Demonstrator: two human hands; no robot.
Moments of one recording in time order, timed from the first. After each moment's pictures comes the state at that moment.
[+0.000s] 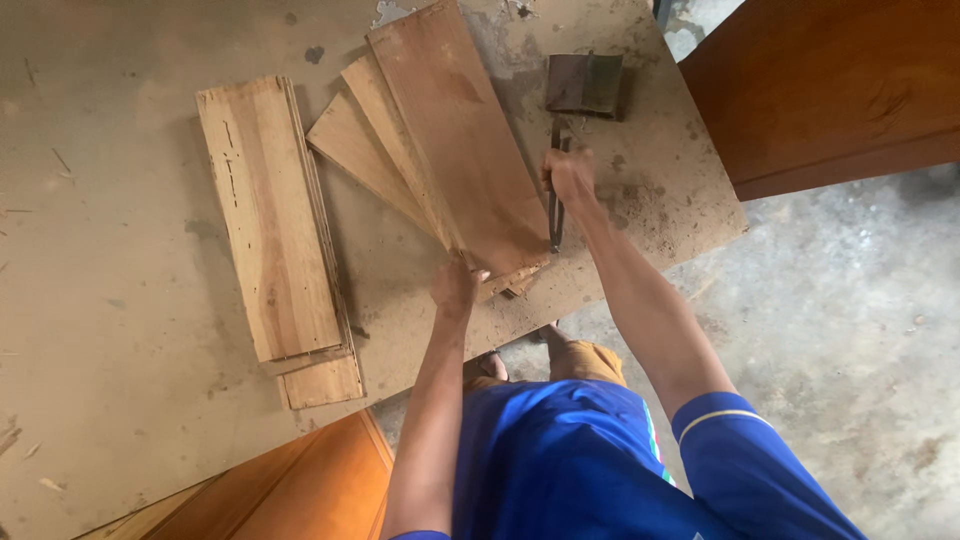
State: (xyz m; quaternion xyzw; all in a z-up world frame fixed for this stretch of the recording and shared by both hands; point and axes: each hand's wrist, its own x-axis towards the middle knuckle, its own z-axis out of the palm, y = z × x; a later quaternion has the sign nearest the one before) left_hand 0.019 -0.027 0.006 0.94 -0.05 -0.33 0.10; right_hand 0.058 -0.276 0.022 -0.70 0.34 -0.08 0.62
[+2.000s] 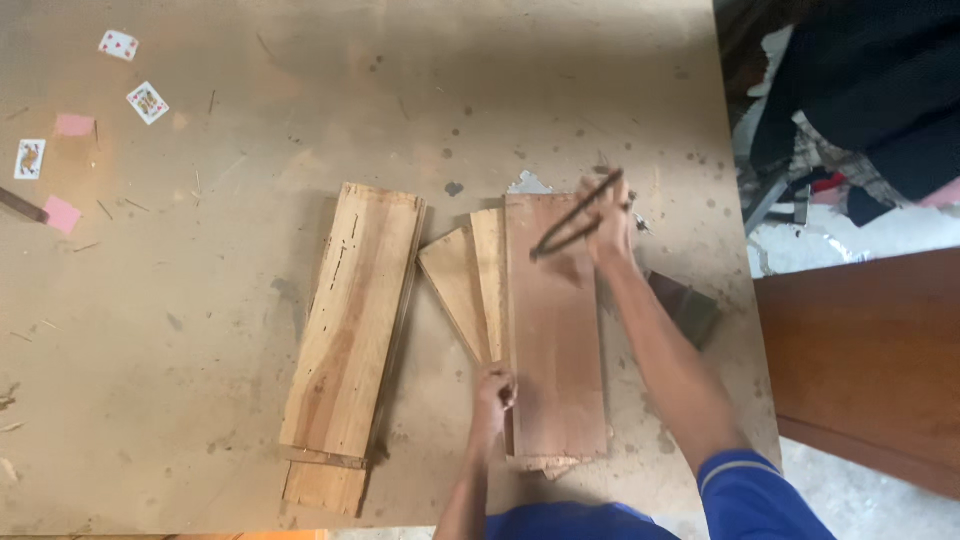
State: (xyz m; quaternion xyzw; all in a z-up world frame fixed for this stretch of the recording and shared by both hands) left_hand 0.092 -0.023 -0.035 0.45 0.11 -0.16 0.87; right_hand 0.350 -0.240 0.095 -0.48 0.28 -0.03 0.83
